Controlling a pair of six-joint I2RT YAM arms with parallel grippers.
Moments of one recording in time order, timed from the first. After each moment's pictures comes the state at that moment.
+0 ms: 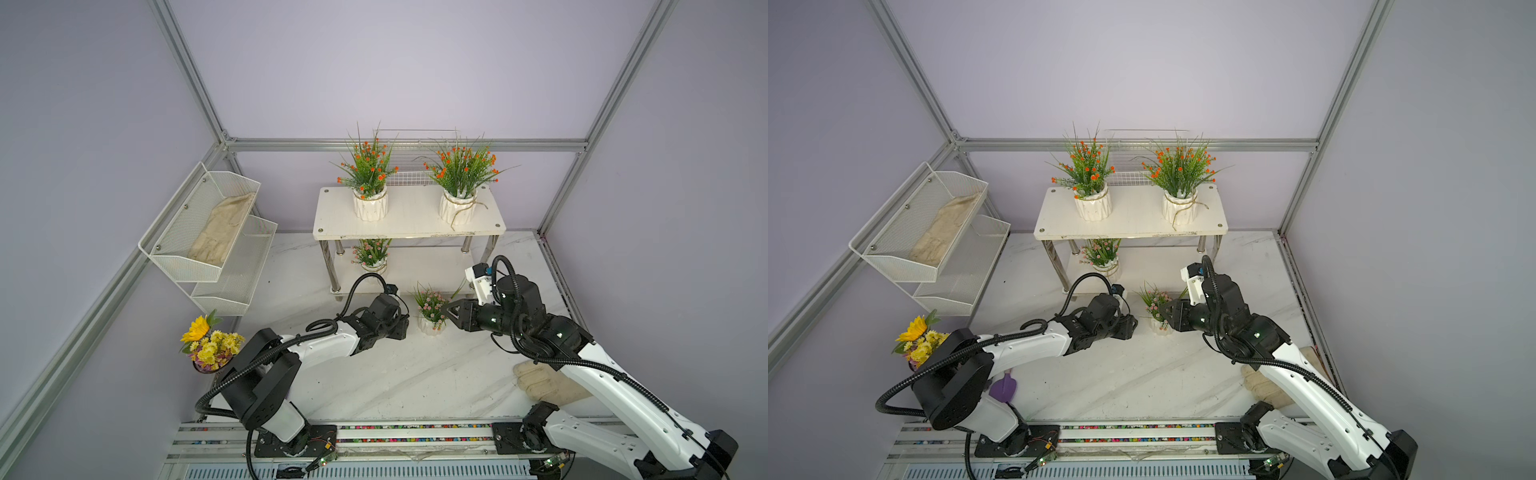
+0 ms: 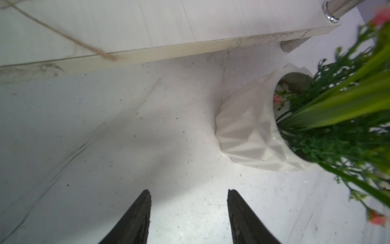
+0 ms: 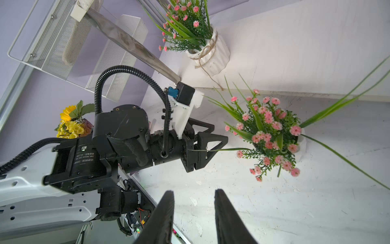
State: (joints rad) left arm -0.74 1.57 0.85 -0.08 -0.06 -0.50; right arm 0.60 0.97 0.99 -0.55 -0.26 0.60
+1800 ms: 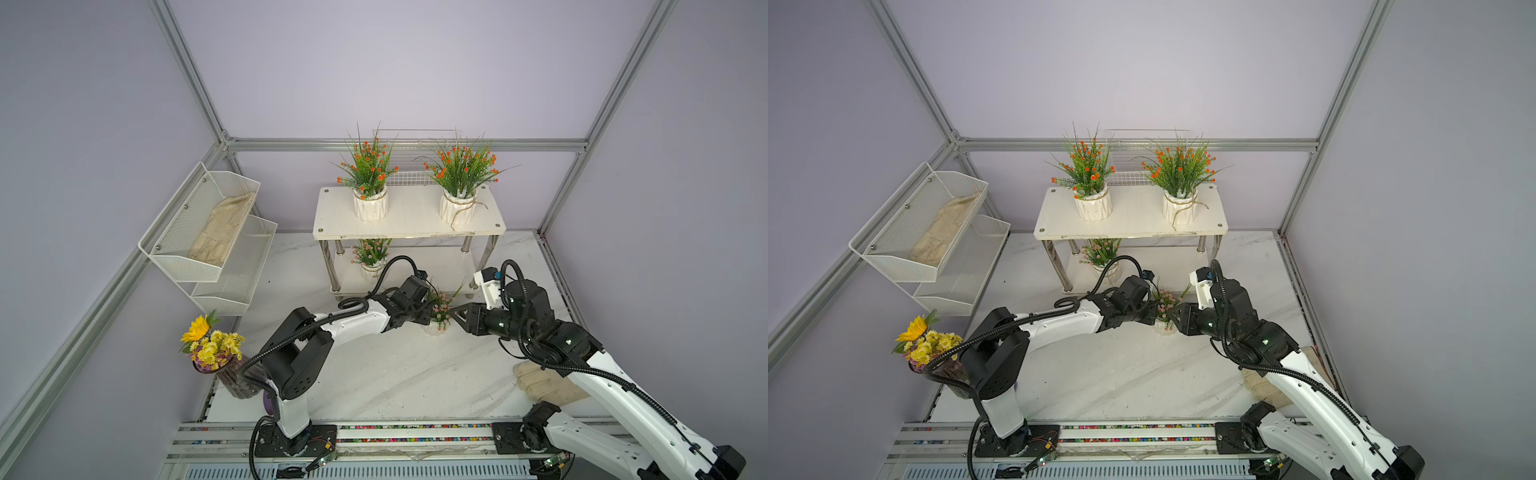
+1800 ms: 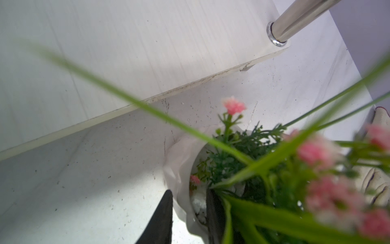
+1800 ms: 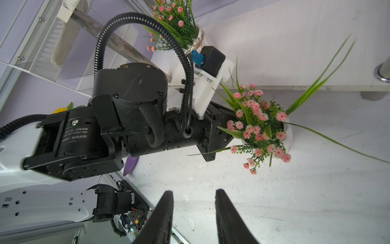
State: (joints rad) left arm -0.81 1.82 1.23 -0.24 -0.03 -0.47; right arm 0.56 0.91 0.95 -0.59 -0.25 0.59
